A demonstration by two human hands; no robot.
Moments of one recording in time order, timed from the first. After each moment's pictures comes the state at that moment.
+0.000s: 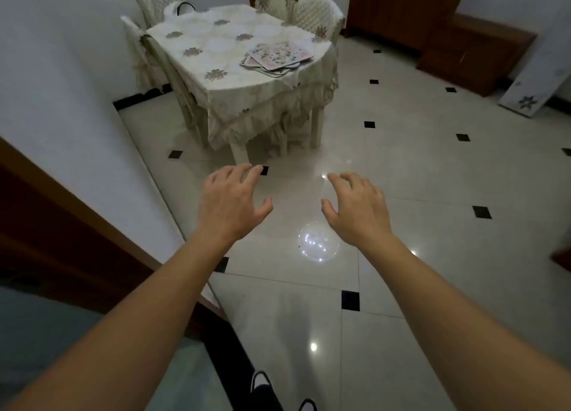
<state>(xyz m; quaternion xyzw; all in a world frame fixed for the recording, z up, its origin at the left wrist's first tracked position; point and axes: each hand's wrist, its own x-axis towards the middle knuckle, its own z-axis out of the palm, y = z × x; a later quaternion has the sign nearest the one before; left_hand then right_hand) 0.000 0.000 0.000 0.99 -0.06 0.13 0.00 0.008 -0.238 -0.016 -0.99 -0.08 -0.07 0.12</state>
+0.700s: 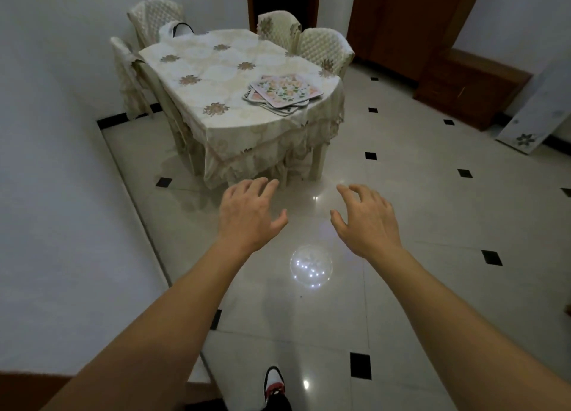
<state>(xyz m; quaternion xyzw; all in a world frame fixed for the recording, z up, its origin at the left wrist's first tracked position) 0.237 0.060 -0.014 0.99 -0.07 0.15 0.03 0.233 -0.172 -0.009 -0.99 -0.06 -0.07 0.08</state>
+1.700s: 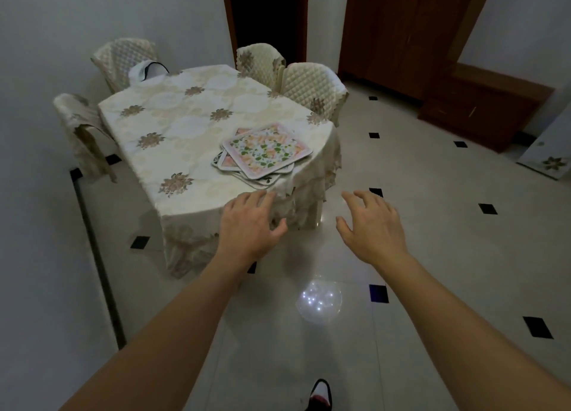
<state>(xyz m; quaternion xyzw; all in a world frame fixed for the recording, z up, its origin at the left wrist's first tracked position) 0.649 -0.002 -0.015 0.99 -0.08 0.15 0.04 0.640 -0.243 -0.012 -0.99 -0.05 -0.10 0.10</state>
